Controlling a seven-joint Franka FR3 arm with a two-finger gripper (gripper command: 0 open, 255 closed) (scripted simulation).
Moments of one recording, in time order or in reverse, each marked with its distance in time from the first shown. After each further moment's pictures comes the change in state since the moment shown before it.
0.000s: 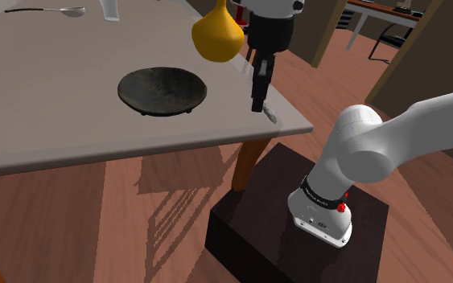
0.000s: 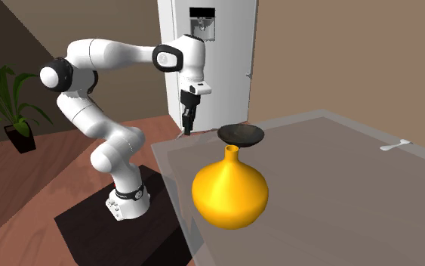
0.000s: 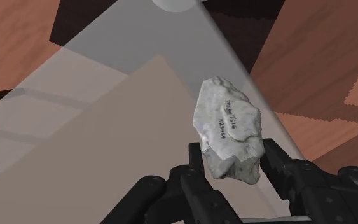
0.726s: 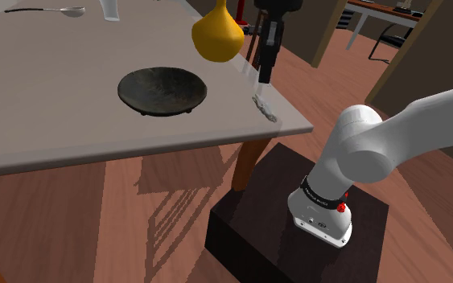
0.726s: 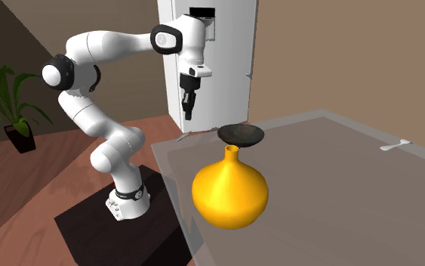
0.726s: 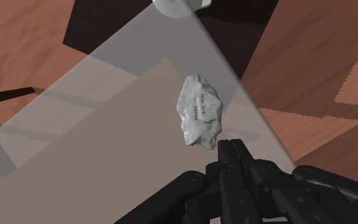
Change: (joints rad) arm -0.012 0.050 -0.014 0.180 -0.018 -0.130 0.006
